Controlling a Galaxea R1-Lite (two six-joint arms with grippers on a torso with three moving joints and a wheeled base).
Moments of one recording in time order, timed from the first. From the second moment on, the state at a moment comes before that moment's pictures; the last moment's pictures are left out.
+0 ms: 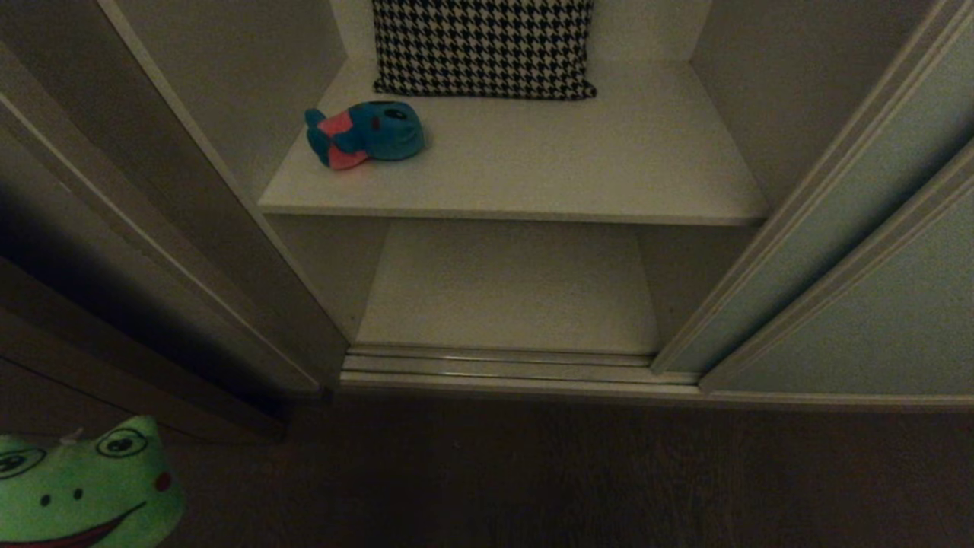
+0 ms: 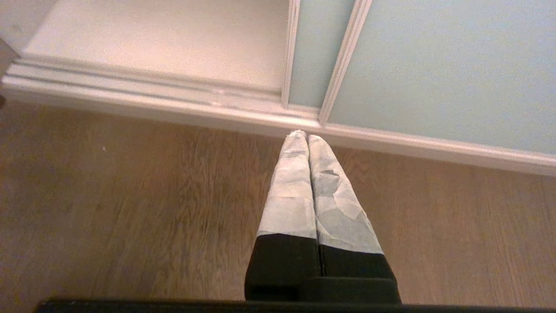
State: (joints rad) left arm 0.01 0.00 0.00 0.00 -0.04 0.06; right arm 0.00 0.00 0.00 0.00 0.03 -0.04
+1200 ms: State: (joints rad) left arm 0.01 0.00 -0.01 0.00 -0.04 0.13; right arm 0.00 0.00 0.00 0.00 0.03 -0.04
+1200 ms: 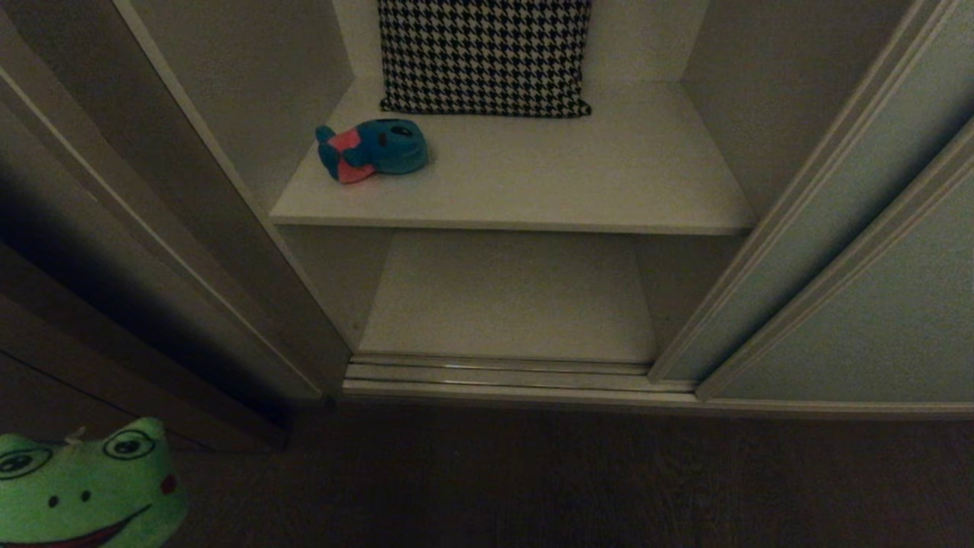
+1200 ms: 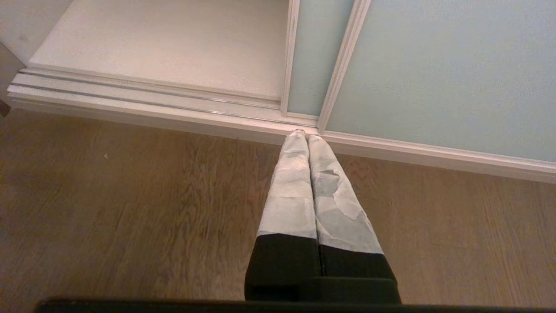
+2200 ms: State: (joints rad) left arm 0.01 0.64 -0.71 0.00 -0.28 0.01; right arm 0.00 0.00 0.00 0.00 0.03 -0.04
